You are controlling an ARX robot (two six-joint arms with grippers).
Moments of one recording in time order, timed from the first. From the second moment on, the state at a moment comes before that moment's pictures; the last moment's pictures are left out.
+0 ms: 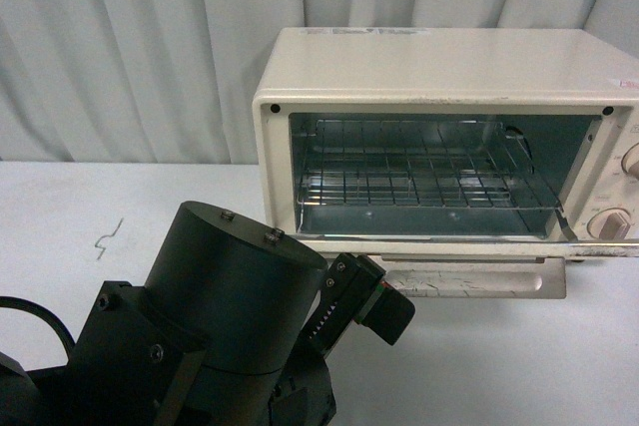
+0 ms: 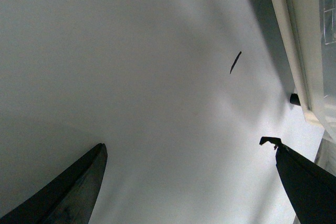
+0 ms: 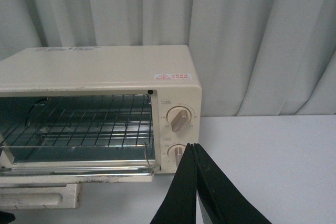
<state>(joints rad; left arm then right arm) -0.65 2.02 0.68 0.62 -0.02 -1.36 0.00 0.53 0.01 0.53 0.00 -0.01</state>
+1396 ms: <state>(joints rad) -0.65 2.02 0.68 0.62 -0.02 -1.36 0.00 0.00 0.01 0.00 0.00 -0.01</state>
